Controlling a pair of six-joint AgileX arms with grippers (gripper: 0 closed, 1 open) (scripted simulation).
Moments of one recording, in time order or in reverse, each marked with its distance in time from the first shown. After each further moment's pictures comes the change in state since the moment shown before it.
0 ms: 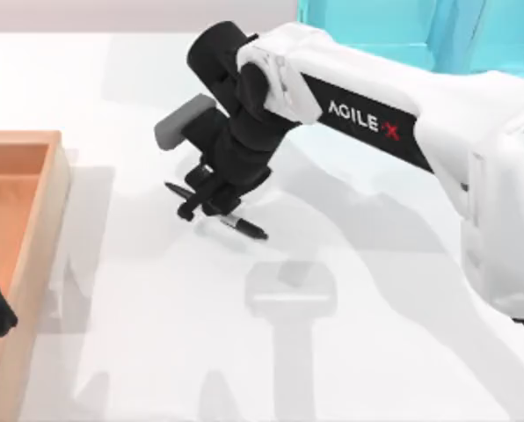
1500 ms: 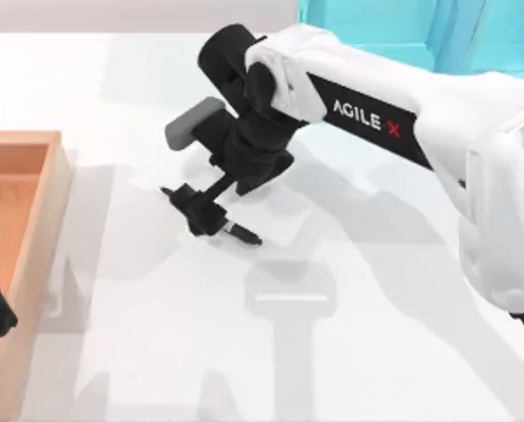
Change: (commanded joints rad) left arm 0.000 0.000 0.000 0.000 0.000 0.000; right arm -0.007 0.119 0.044 0.016 -0.033 -0.014
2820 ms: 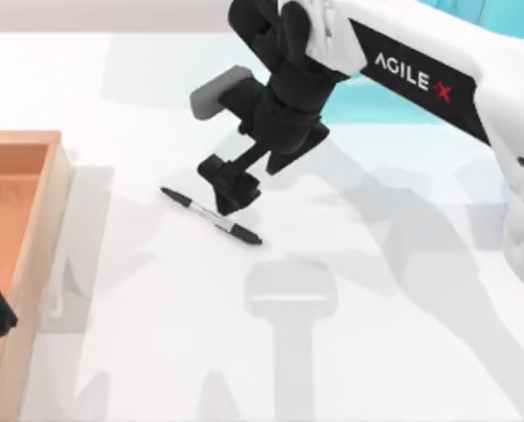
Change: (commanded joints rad) left arm 0.000 0.000 0.000 0.000 0.000 0.000; right arm -0.059 -0.197 -0.010 -0.238 -0.011 -0.052
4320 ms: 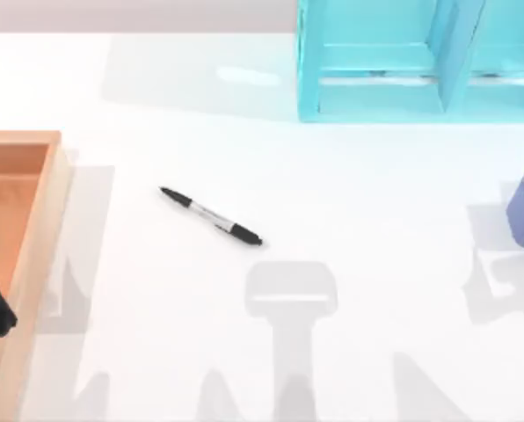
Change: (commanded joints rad) left arm 0.000 0.000 0.000 0.000 0.000 0.000; right arm -0.485 -2.150 -2.012 1.042 0.201 0.206
